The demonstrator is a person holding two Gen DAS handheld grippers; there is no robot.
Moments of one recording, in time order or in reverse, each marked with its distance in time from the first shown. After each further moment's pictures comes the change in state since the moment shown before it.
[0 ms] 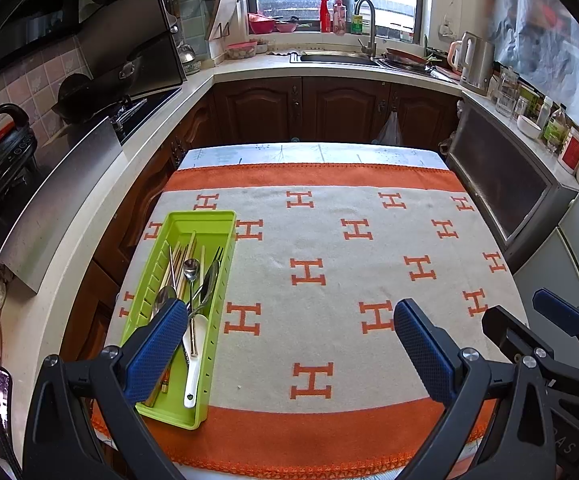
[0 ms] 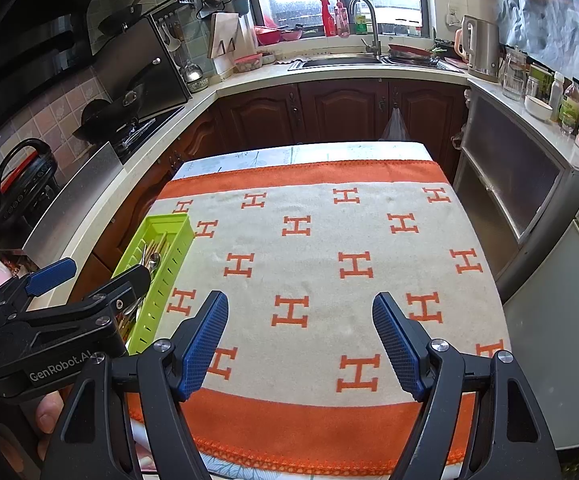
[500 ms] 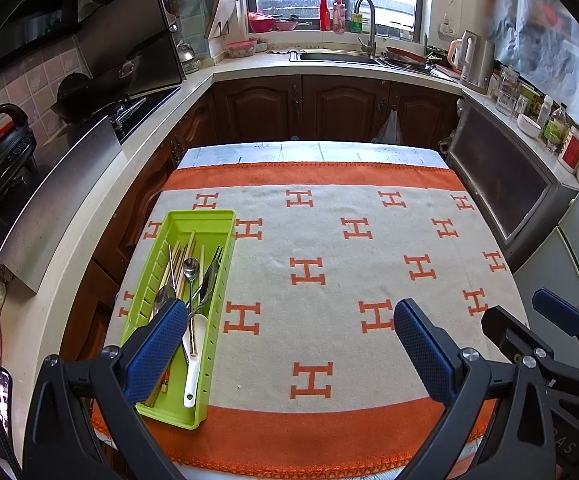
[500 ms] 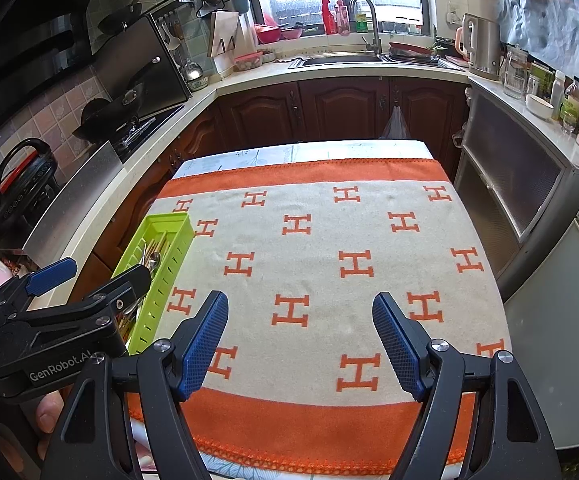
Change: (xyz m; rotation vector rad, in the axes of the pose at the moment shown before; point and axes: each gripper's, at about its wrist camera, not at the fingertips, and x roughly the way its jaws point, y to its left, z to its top) left arm 0.000 -0.001 0.000 0.004 0.001 0.002; right arm 0.001 0.001 -0.003 0.006 0.003 0.000
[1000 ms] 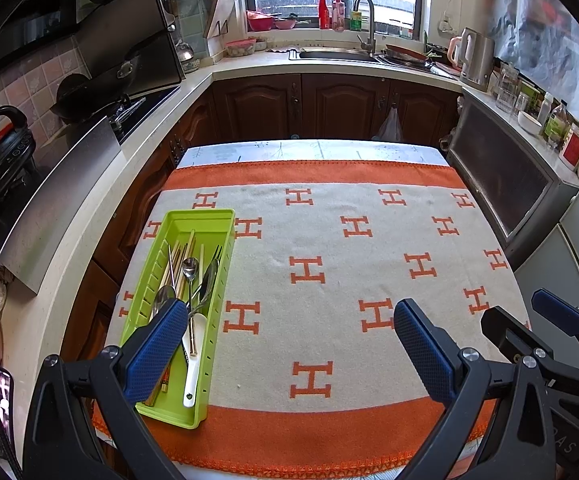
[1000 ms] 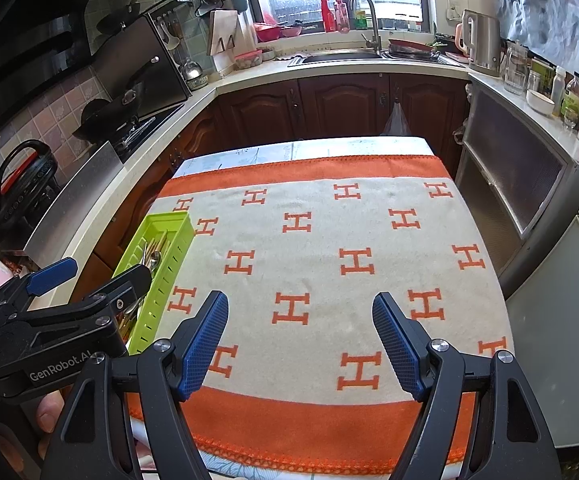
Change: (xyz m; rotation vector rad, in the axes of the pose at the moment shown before) left arm 0.002 0.001 -0.001 0.004 0.008 0.001; right arm 0.001 0.000 -0.001 0.004 0.005 0.003
